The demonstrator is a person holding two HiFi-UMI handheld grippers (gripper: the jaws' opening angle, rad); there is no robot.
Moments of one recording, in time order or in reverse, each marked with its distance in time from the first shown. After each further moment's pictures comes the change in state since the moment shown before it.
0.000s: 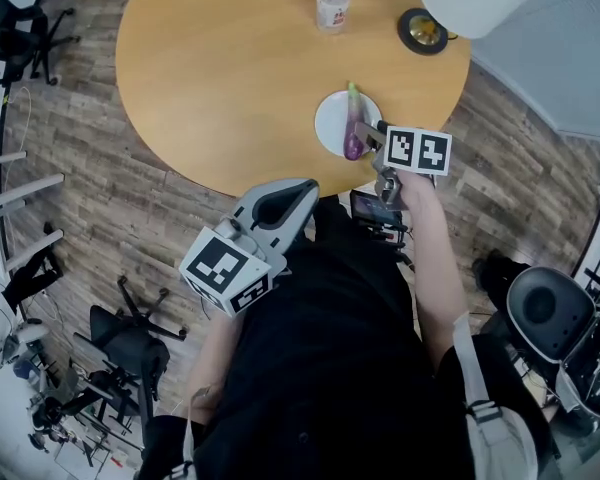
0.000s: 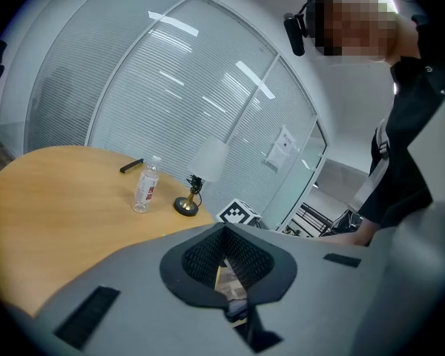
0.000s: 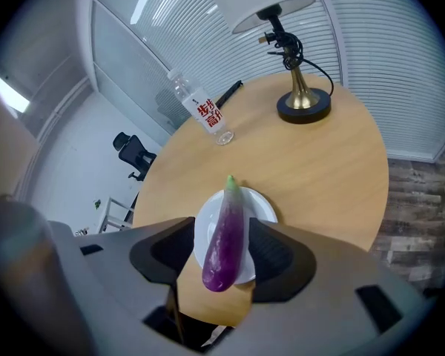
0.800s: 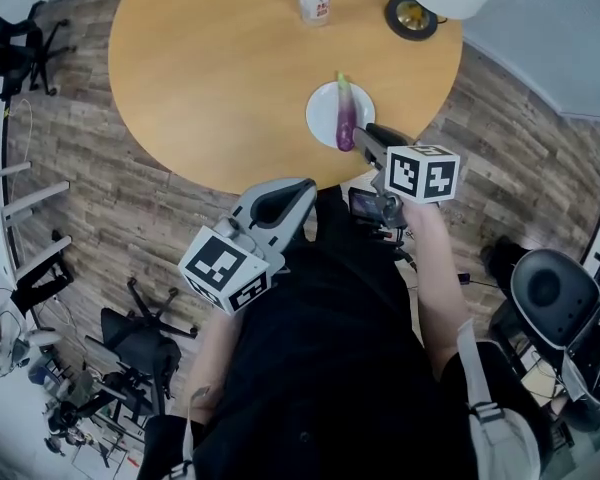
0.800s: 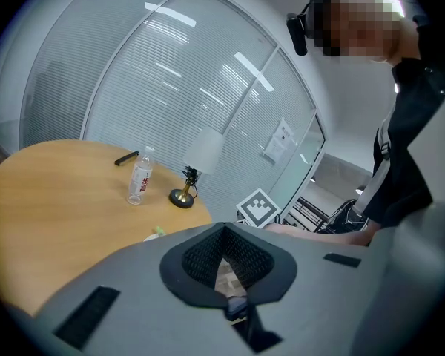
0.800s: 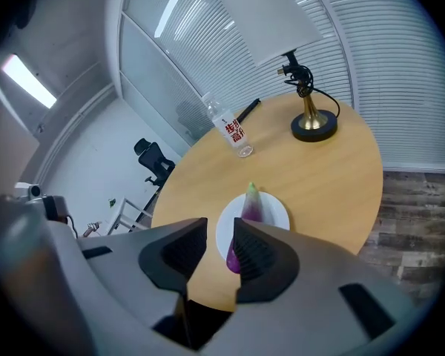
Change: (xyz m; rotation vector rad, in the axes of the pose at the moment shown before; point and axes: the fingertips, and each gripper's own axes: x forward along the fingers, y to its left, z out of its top) left arm 0.013 -0.017 -0.014 0.005 0.060 -0.018; right arm -0.052 0.030 -0.013 -0.086 -0.099 0.113
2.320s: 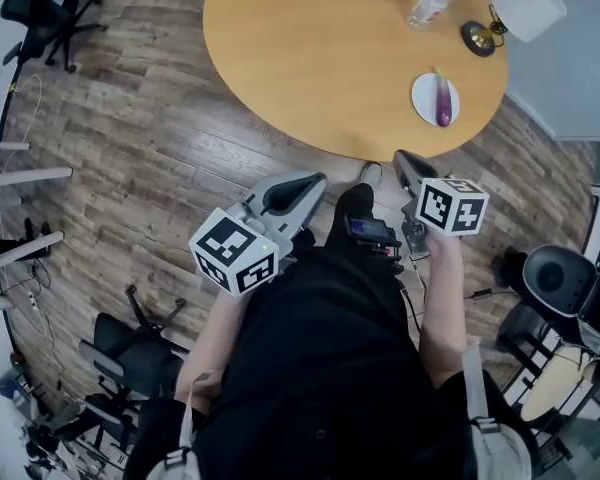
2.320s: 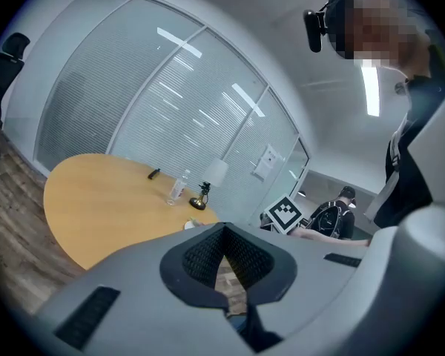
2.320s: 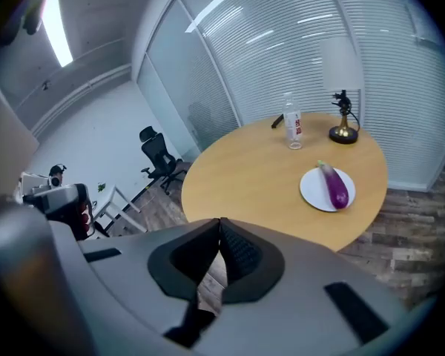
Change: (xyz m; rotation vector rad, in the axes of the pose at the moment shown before) left arm -0.314 0.095 -0.069 0.000 -0.158 -0.078; right arm 0.035 0.263 -0.133 -0.141 -0.096 -0.138
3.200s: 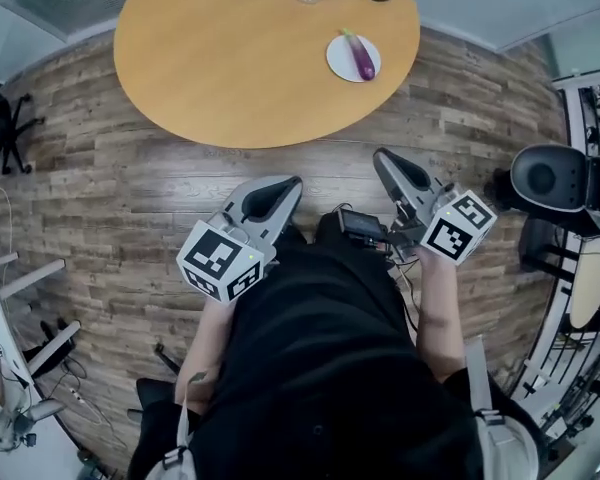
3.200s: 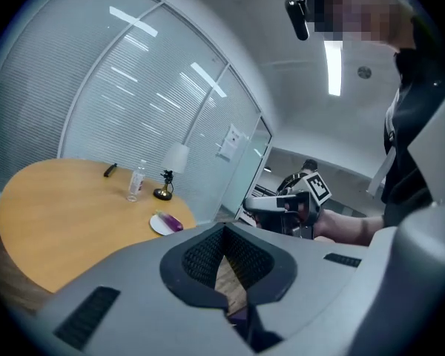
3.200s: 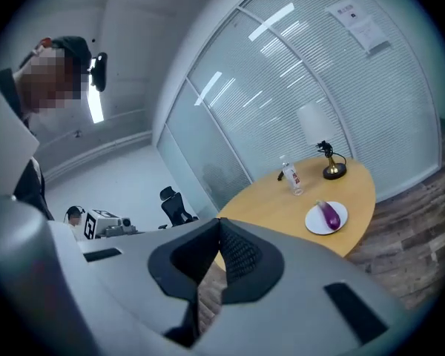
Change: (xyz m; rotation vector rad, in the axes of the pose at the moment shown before) left arm 0.032 -0.071 -0.027 0.199 0.152 -0.243; right arm -0.159 0.036 0.002 0.079 -0.502 0.139
